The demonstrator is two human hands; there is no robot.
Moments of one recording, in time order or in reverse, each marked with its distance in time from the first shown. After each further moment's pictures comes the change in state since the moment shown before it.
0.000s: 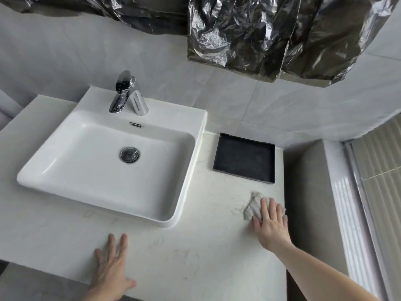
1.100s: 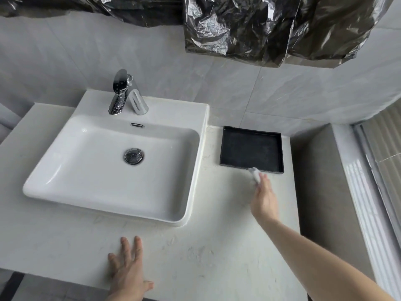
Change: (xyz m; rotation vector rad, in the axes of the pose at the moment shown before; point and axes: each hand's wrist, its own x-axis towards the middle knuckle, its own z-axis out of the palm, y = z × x) left_hand 0.018 -0.002 0.017 0.013 -0.037 -0.058; right_hand 0.012 -0.087 -0.021 0.622 0.380 -0.011
